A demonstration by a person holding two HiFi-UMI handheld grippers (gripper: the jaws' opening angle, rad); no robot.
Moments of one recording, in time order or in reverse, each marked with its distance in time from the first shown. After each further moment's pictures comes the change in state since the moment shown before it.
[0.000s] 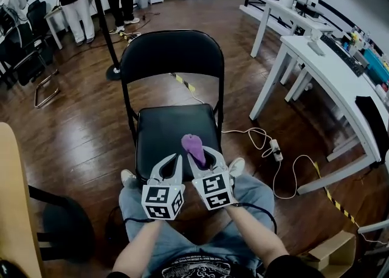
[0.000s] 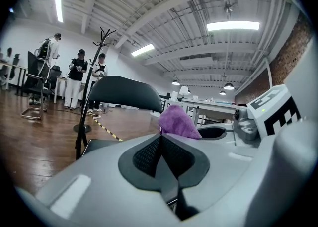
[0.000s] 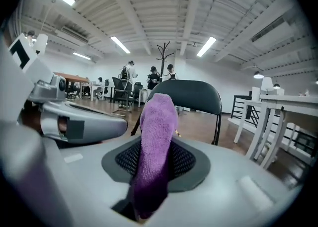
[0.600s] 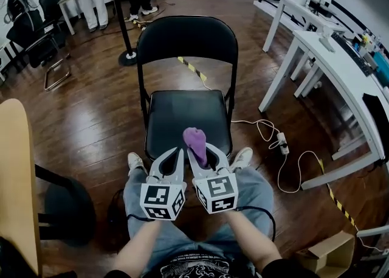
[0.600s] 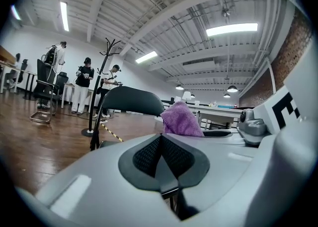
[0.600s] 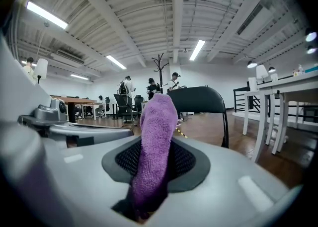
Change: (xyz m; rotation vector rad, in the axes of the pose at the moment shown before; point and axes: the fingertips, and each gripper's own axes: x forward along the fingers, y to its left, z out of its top) left arm -0.073 -0.005 0.008 0.005 -0.066 0.059; right arm -0.048 0.062 0.022 0.154 -0.125 0.044
